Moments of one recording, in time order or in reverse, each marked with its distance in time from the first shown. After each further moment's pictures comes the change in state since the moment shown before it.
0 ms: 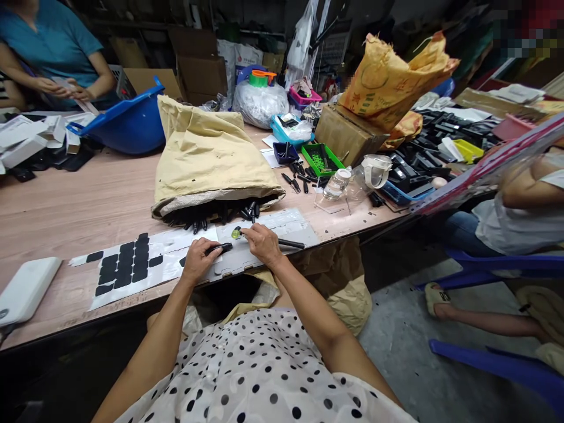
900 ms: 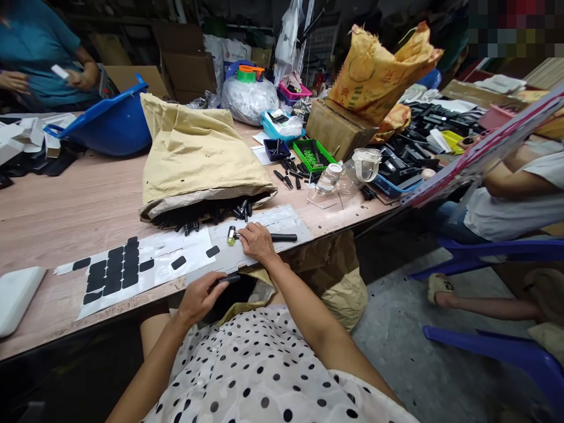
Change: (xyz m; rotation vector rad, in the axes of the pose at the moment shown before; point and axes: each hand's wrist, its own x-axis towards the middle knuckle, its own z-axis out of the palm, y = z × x) left_hand -0.076 0.038 -0.002 -0.067 -0.196 0.144; right_hand 0.000 0.005 0.015 -0.052 -0.034 0.009
